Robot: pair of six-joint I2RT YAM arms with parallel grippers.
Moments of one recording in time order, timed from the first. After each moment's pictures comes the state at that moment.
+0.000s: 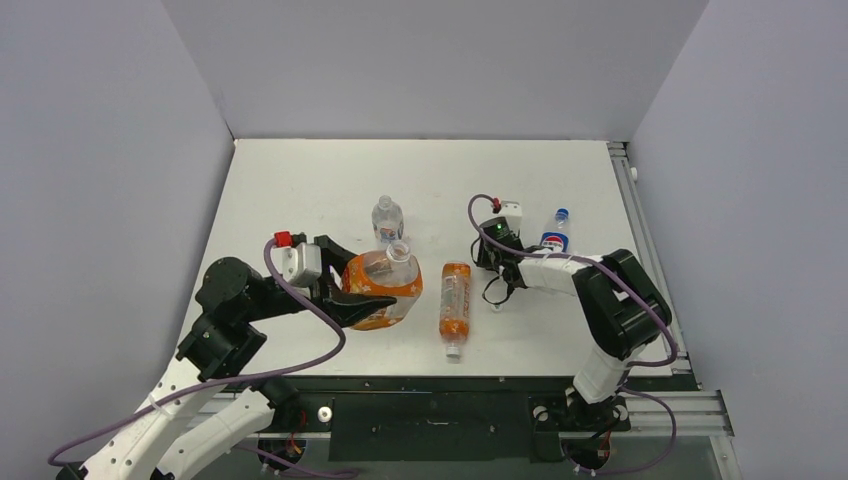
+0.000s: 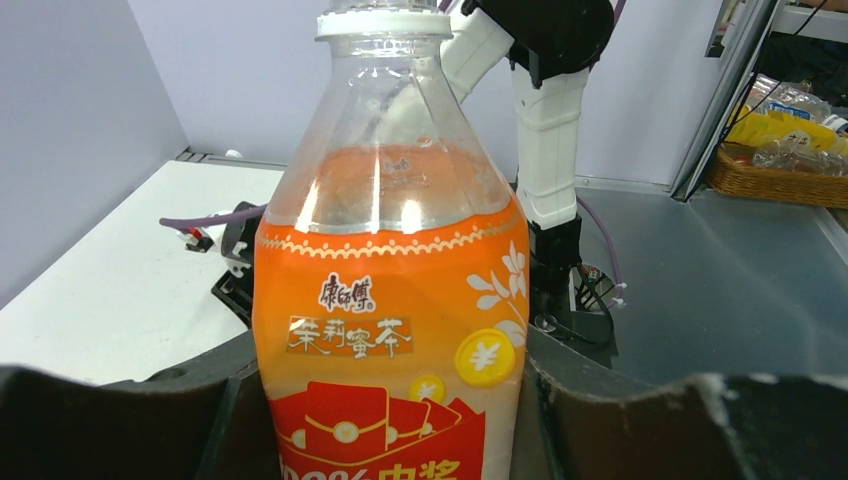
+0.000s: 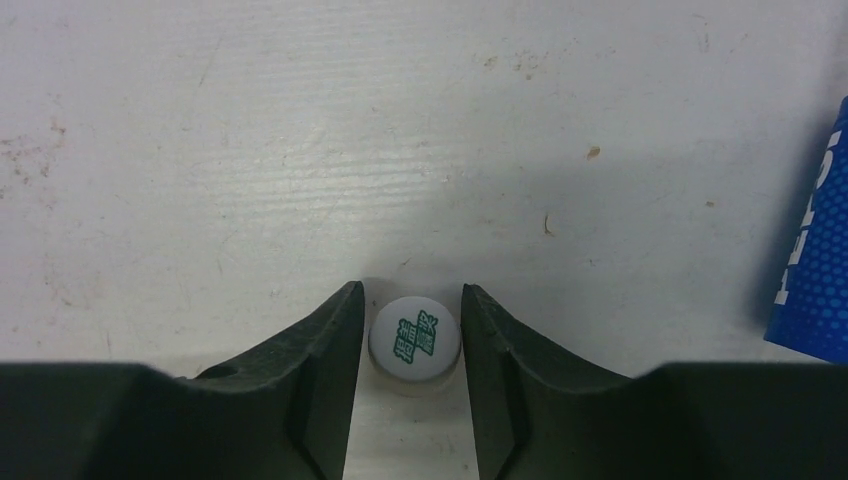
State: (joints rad) left arm -0.67 0.64 0.87 -0.05 0.72 -0.15; right arm 0.51 1.72 0.83 0.03 0.35 0.47
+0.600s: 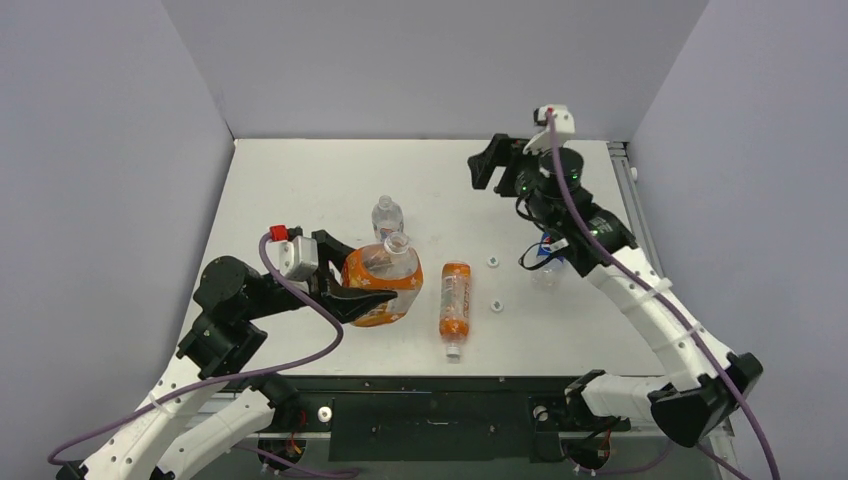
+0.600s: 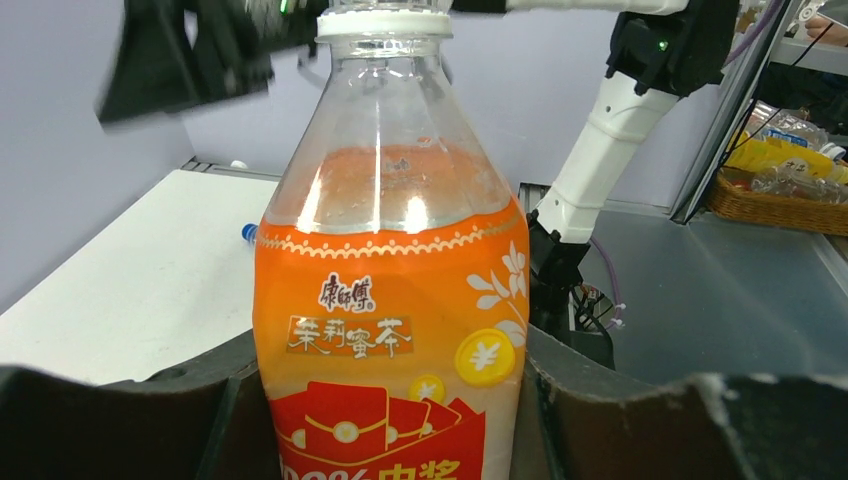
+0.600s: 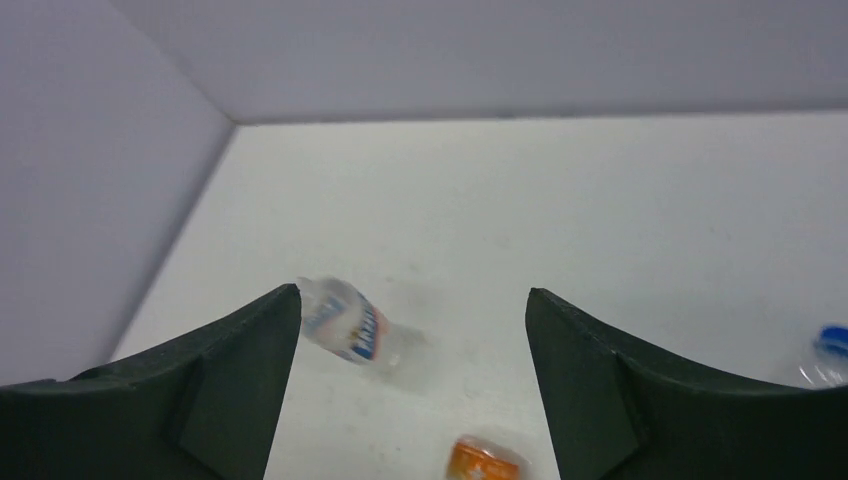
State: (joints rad) left arm -0.67 0.65 0.88 -0.01 0.70 -0.19; right arm 0.55 1.26 1.24 -0.28 0.24 0.40
